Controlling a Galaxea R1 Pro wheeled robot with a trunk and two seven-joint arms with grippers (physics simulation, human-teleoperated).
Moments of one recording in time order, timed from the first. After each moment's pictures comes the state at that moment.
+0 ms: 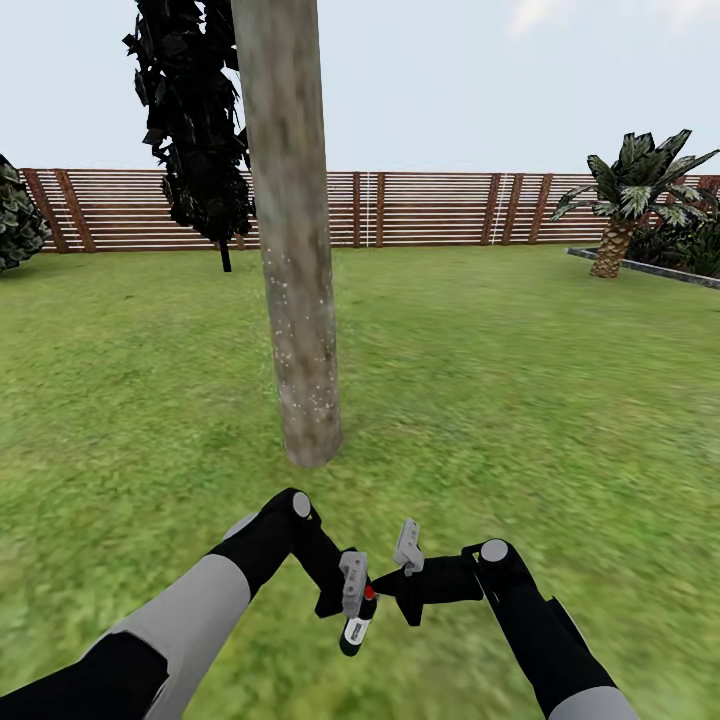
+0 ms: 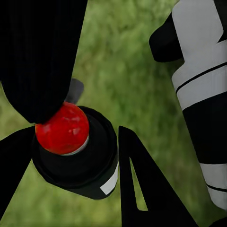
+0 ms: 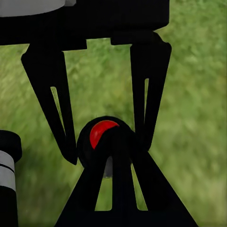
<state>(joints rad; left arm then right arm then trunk) -0.85 -0.15 -0.37 -0.54 -0.72 -0.01 -1.43 -0.45 0.02 0.13 -1.12 0.43 0.30 1.18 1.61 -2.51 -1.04</state>
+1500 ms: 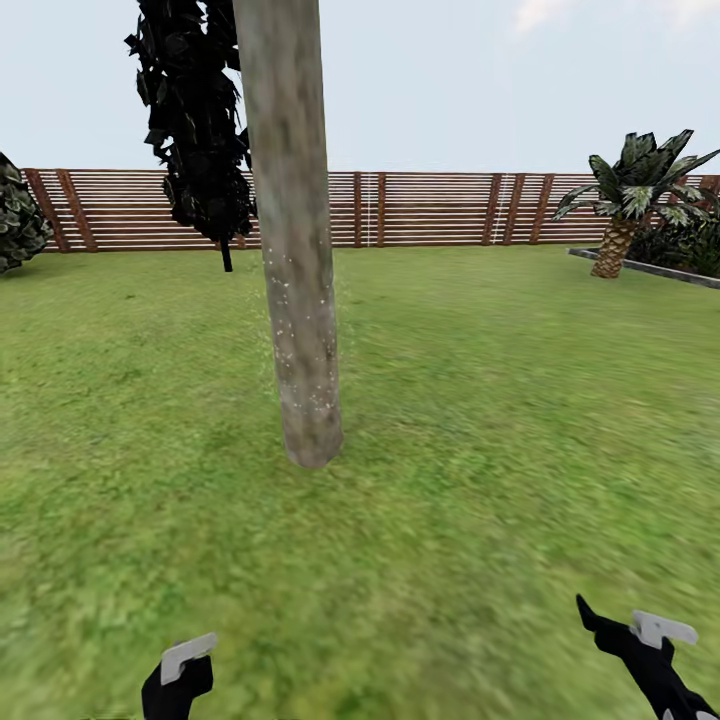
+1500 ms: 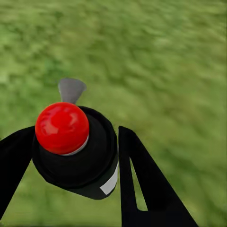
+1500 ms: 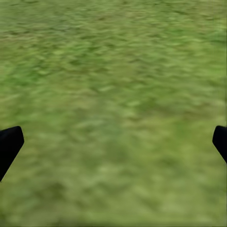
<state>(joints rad) -0.48 0.06 -0.04 -0.02 0.30 -0.59 0.09 -0.44 -0.20 -1.02 -0.42 0.42 -0.40 0.49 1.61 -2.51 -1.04</state>
